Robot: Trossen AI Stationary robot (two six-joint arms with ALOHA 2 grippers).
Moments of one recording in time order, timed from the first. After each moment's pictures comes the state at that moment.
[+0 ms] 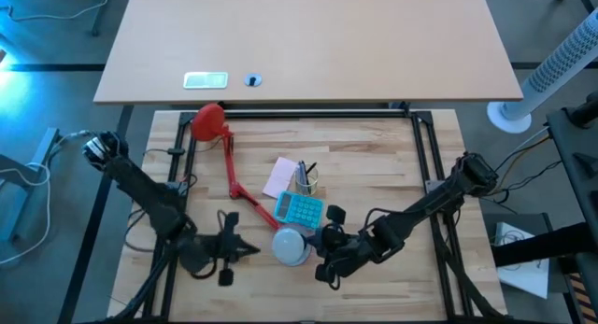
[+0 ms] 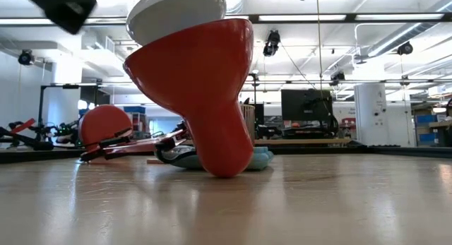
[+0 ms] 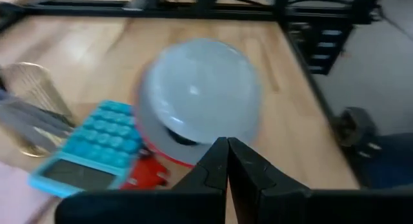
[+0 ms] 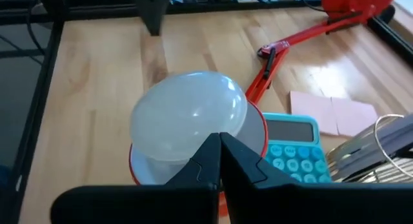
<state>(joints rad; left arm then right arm) -0.80 1.26 0.70 0.00 -0.69 -0.46 0.56 1.73 1.40 -0.41 0.62 0.44</state>
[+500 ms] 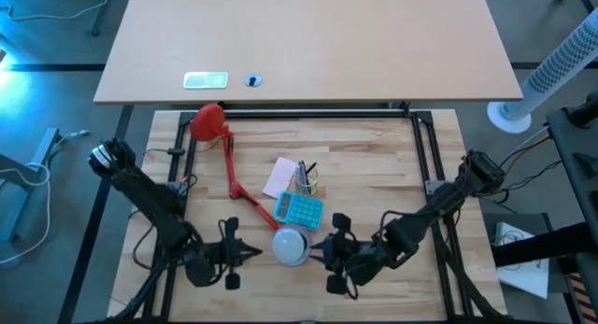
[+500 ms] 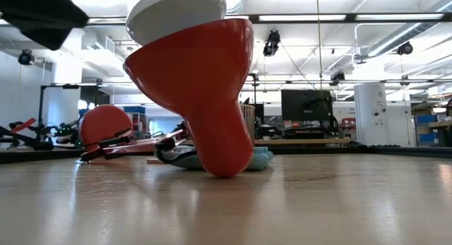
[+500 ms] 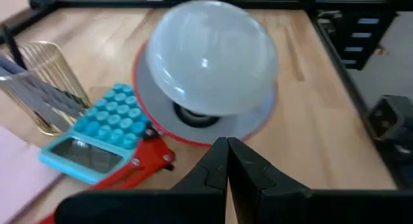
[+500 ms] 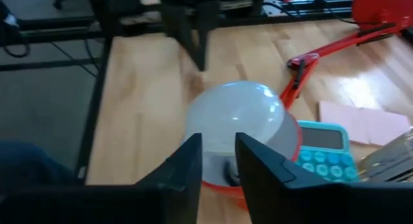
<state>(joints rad) -0.85 1.39 0.70 0.04 -0.83 -0.55 0.63 1.68 1.40 -0.38 0.59 0.45</state>
